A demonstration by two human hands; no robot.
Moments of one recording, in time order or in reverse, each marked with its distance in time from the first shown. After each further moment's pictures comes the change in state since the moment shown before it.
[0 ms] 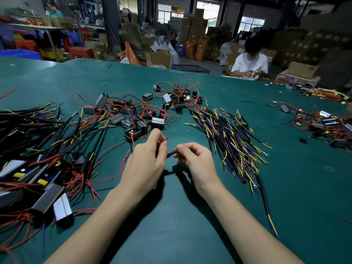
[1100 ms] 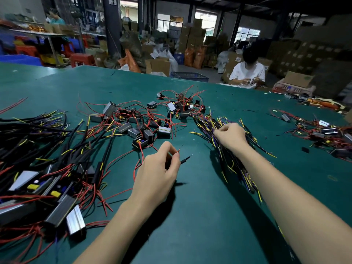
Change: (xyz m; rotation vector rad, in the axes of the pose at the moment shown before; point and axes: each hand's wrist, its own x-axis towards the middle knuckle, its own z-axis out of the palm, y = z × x) left_hand -0.001 -0.007 -0.002 -0.076 0.003 0.002; right_hand 0.107 -0.045 -0.056 -0.981 0.310 0.049
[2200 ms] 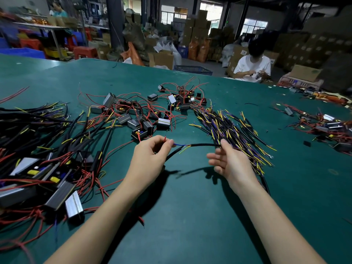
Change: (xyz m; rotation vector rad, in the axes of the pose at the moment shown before) left_hand 0.007 -0.001 -0.005 -0.263 -0.002 -0.148; right_hand -0.097 0.028 -0.001 0.954 -0.223 0.312
